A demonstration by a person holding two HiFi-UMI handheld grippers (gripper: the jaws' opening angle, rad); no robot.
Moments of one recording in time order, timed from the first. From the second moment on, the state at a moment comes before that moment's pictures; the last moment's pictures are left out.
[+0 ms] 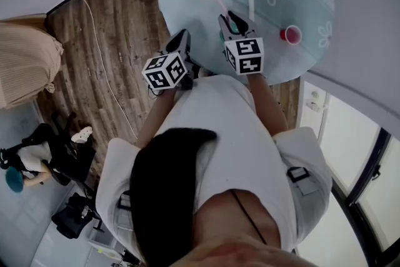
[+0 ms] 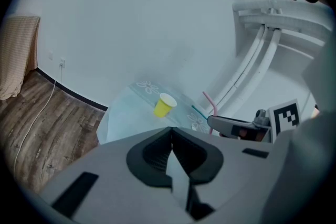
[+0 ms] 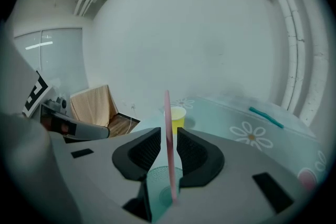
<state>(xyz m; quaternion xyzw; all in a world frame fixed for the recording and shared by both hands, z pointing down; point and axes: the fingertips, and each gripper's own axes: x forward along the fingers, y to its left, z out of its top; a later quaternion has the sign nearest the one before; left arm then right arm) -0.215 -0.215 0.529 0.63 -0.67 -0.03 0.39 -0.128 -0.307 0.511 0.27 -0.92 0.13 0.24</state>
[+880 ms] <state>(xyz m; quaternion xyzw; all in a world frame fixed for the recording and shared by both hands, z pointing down) -0.217 -0.210 0.528 0.63 -0.68 -0.03 0.38 -0.117 -0.314 0.487 0.30 -0.92 0.12 0.20</state>
